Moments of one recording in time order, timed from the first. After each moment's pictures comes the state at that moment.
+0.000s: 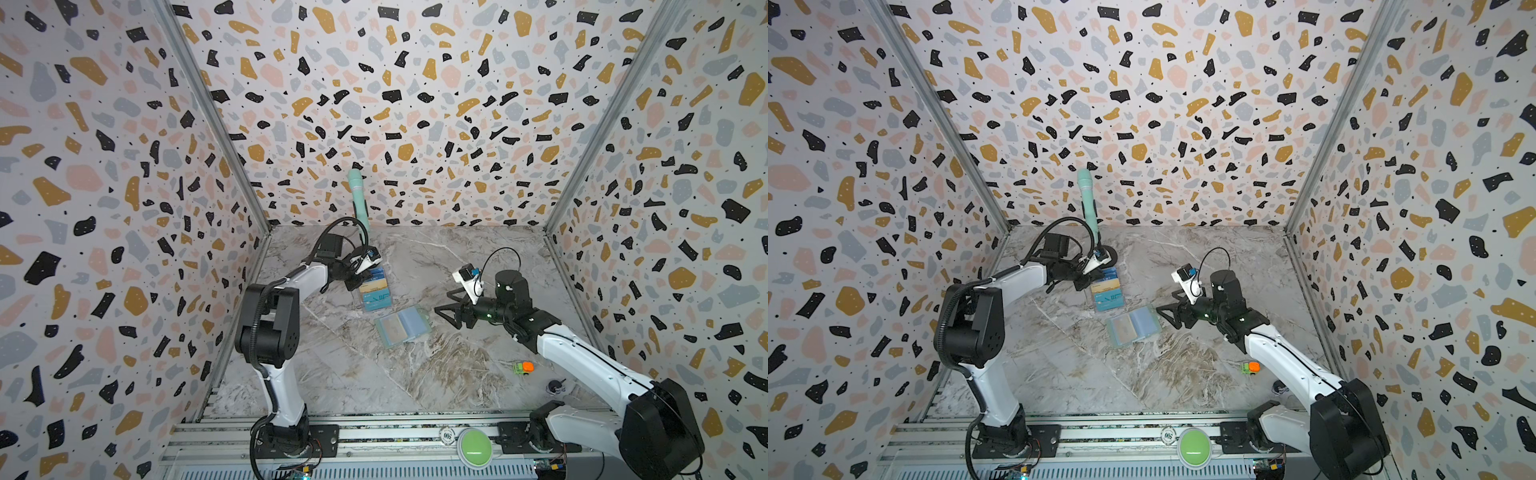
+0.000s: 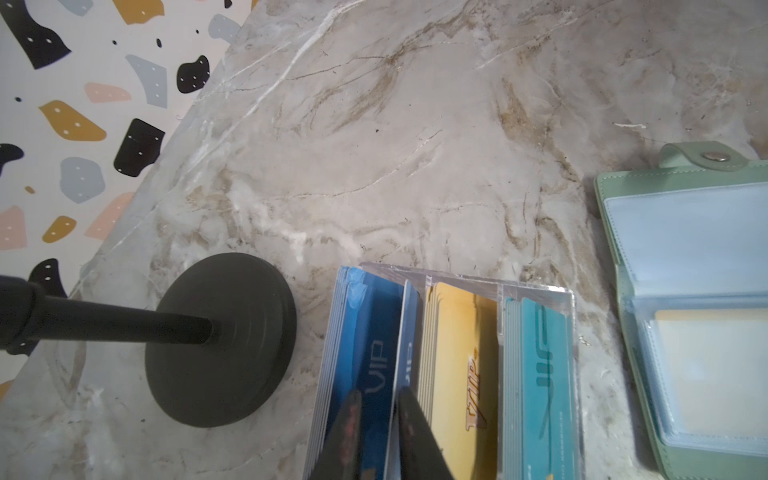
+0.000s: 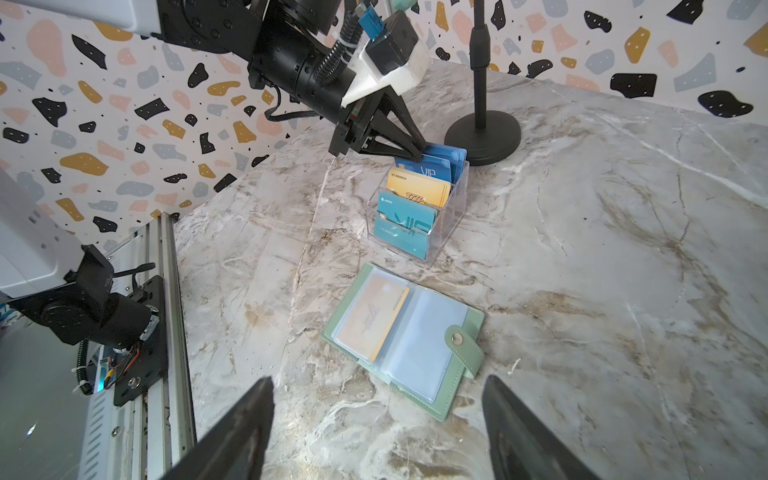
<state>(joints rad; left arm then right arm) -0.16 1.90 1.30 -0.30 0.56 0.91 0.45 1.18 0.73 -0.03 -0.64 0.01</state>
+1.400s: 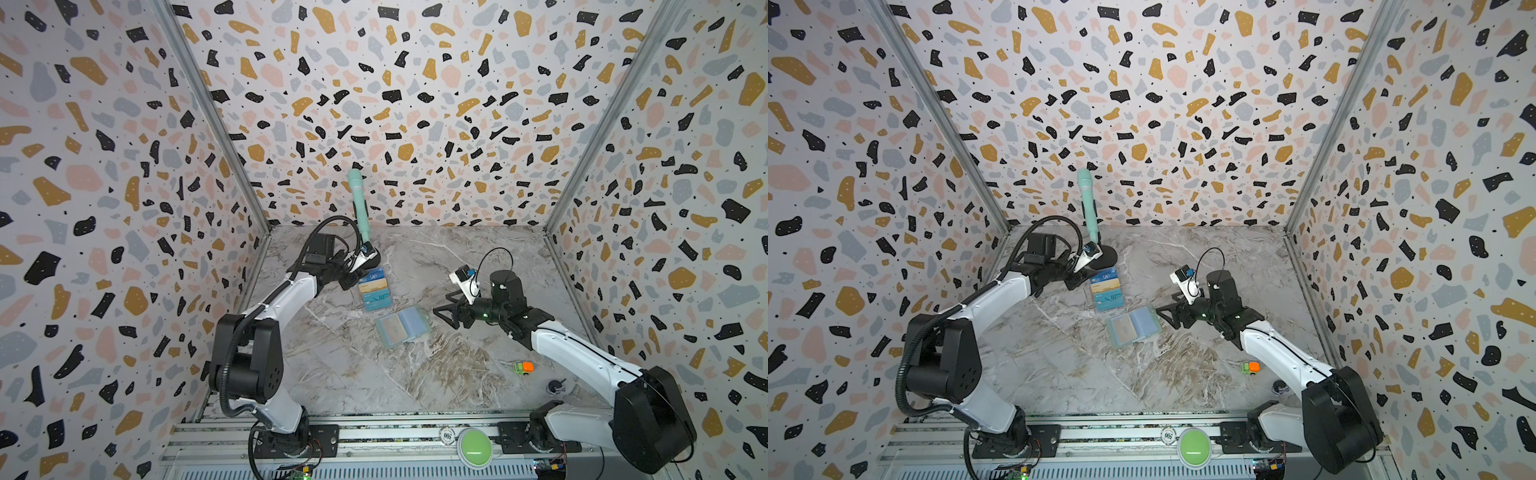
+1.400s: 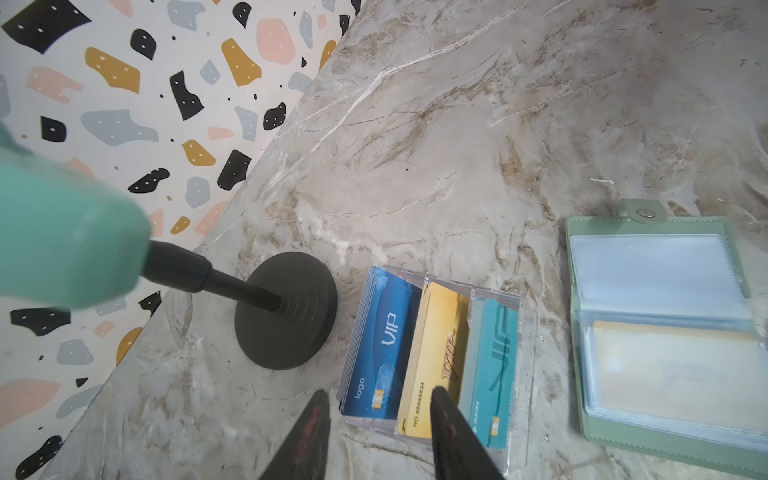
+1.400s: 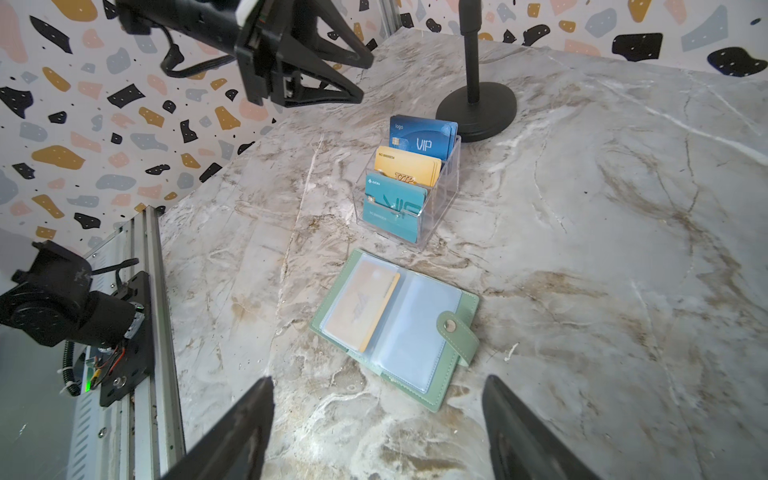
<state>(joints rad) -0.18 1.61 1.15 -0.29 0.46 0.79 0.45 1.25 0.73 -0.02 -0.61 0.01</state>
